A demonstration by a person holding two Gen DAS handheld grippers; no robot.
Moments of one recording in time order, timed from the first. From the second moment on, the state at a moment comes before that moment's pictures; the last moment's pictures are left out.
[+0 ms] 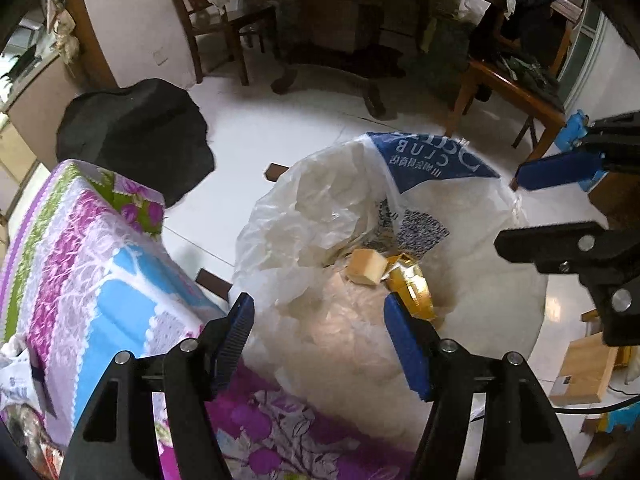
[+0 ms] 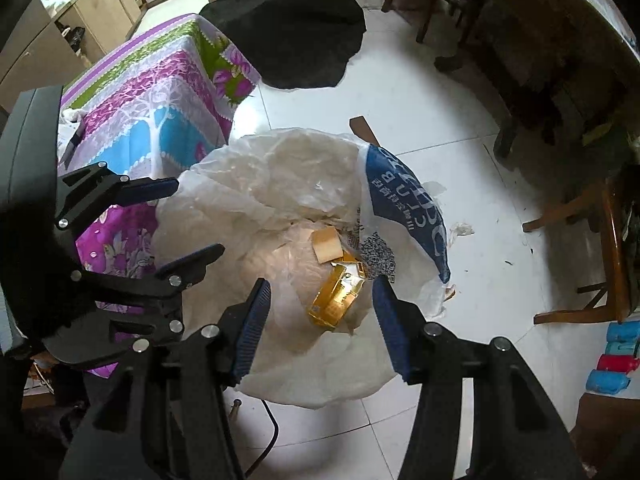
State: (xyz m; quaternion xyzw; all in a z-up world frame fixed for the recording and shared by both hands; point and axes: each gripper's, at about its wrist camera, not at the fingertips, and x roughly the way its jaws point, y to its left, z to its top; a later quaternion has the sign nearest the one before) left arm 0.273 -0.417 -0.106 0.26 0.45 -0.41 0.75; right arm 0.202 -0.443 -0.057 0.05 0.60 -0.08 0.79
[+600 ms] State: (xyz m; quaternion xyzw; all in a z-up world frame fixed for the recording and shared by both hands) left arm 0.242 -0.273 -0.052 0.18 0.36 -0.31 0.86; right arm 0.160 -0.362 -0.022 0.00 0.42 -0.12 0.90
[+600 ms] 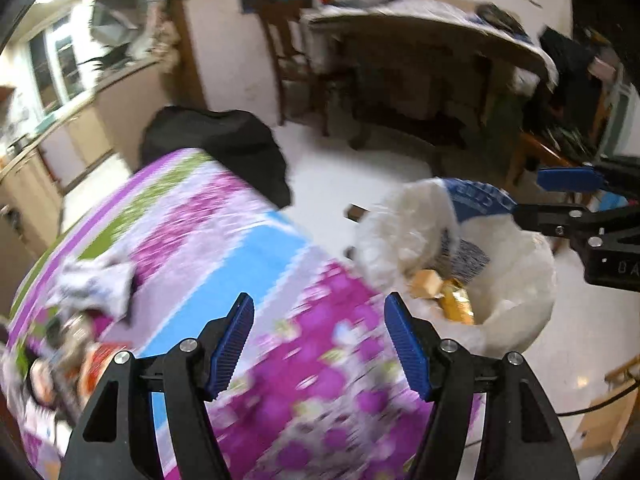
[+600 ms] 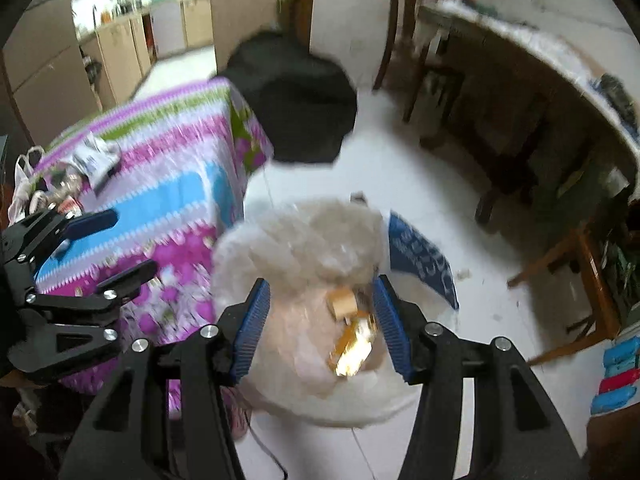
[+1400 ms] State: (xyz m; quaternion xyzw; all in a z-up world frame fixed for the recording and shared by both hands) left arm 0.200 0.049 -0.042 0.01 0.31 -0.02 0.95; right arm 0.165 -0.169 -0.052 -0.02 0.26 0.06 0.96
